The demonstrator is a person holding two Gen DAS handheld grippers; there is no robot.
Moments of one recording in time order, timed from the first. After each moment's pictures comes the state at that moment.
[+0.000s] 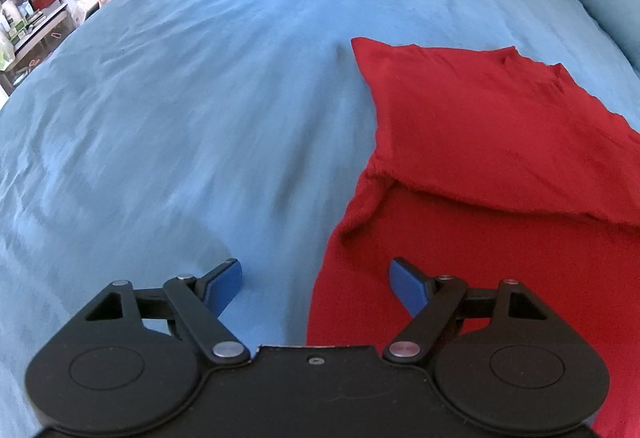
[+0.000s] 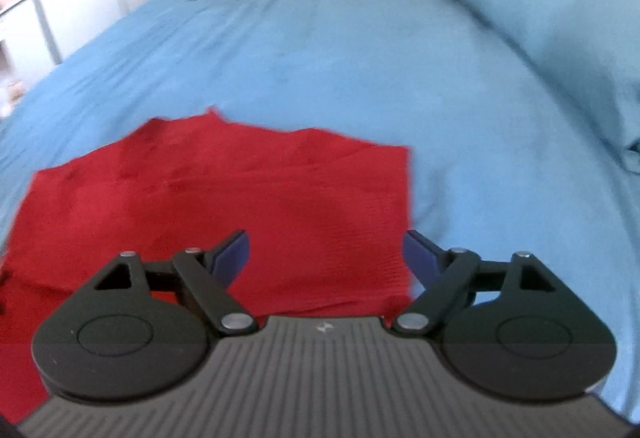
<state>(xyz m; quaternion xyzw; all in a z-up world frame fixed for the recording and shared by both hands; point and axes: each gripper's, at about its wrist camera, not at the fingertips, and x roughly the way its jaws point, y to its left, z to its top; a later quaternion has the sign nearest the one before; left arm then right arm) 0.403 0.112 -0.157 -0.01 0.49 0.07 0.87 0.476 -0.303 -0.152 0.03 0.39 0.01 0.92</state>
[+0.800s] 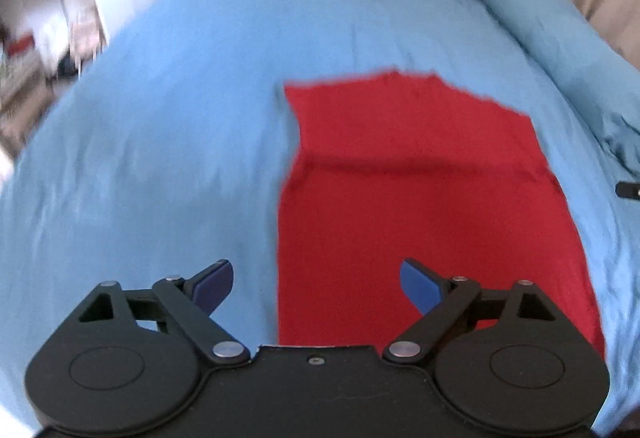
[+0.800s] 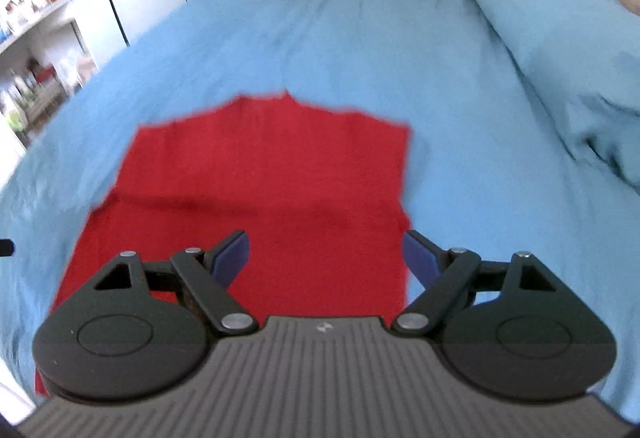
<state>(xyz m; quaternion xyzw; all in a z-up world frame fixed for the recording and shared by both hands) 0.255 0.111 -0.040 0.00 0.48 -0.04 0.88 0.330 -0.317 -0.049 0.02 0.42 0.05 0.91</state>
